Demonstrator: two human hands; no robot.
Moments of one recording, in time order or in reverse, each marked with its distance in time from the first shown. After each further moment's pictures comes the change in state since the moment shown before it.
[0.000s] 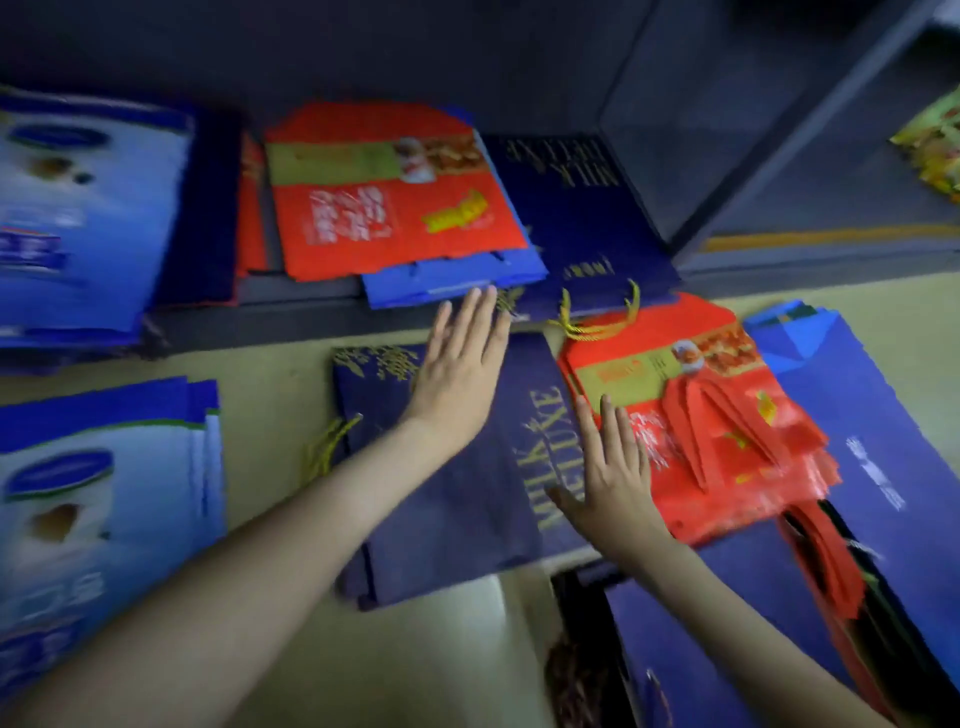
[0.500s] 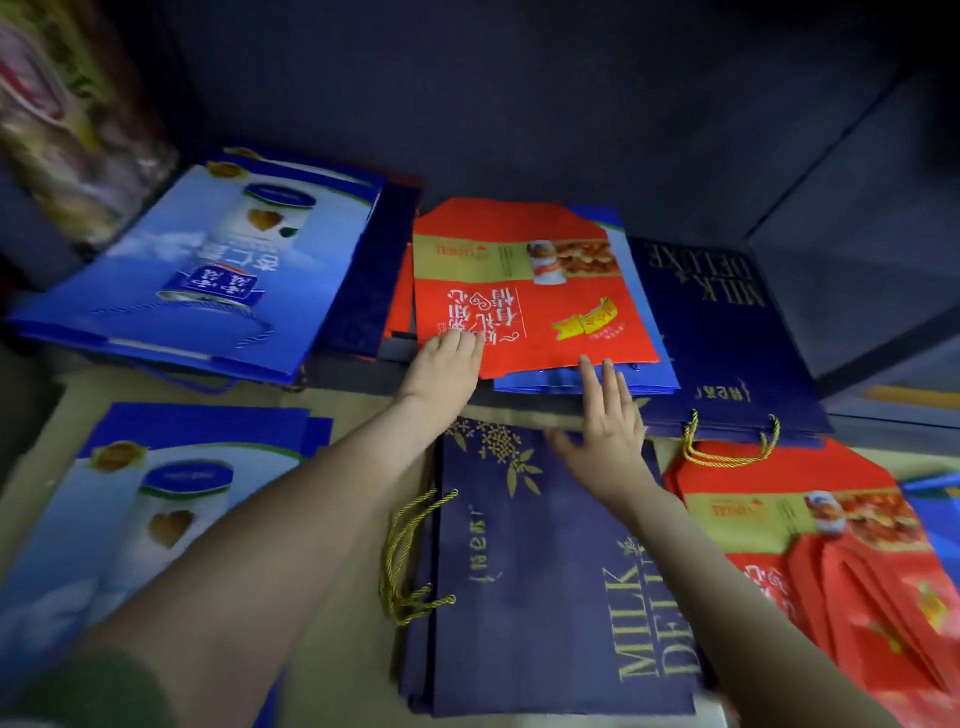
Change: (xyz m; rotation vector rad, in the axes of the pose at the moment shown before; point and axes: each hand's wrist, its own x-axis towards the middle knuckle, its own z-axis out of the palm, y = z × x) left_hand 0.024 -0.148 0.008 0.277 -0.353 -0.218; right_hand 0.160 -0.109 0.001 0.114 0.010 -0.200
